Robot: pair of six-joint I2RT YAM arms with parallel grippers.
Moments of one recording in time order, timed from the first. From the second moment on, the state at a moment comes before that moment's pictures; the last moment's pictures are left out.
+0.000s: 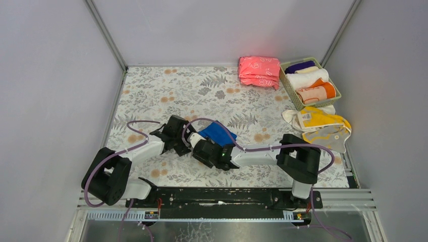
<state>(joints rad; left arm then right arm) -0.46 1.36 0.57 -0.21 0.11 -1.14 1.23 1.79 1.06 -0.22 0.40 0.08</state>
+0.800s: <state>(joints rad) -0.47 1.14 0.59 -0.46 0.02 -1.14 0.86 1.76 0.90 0.08 -0.39 0.28</state>
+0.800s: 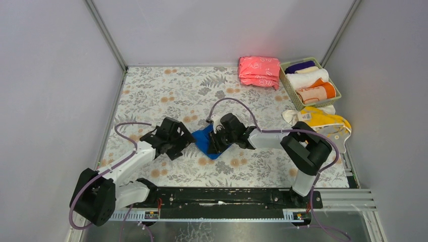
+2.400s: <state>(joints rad) -0.48 1.41 0.60 -0.17 0.15 -1.17 1.15 1.51 0.91 -0.19 0.21 0.14</state>
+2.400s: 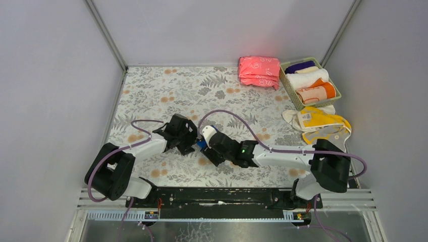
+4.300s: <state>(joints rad) -0.48 1.37 0.64 -0.30 0.11 -1.16 0.69 1.89 0.84 0.23 -0.90 0.44</state>
